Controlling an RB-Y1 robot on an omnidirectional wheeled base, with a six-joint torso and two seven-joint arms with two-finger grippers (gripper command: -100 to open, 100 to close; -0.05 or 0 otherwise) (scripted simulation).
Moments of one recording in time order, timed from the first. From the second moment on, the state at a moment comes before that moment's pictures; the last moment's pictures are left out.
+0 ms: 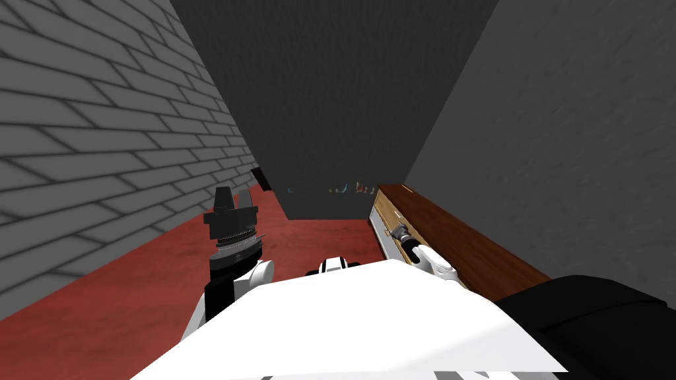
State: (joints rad) left arm 0.46 -0.03 0.03 -2.34 -0.07 -0.60 -0.06; right arm 0.31 -0.53 -0.09 -1.38 0.88 0.03 1.12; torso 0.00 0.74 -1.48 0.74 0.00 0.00
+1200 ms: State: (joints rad) left arm 0.46 -0.03 0.03 -2.34 -0.07 -0.60 -0.06; right arm 0.27 -0.71 -0.10 -1.15 1.08 0.18 1.40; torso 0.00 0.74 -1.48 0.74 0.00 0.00
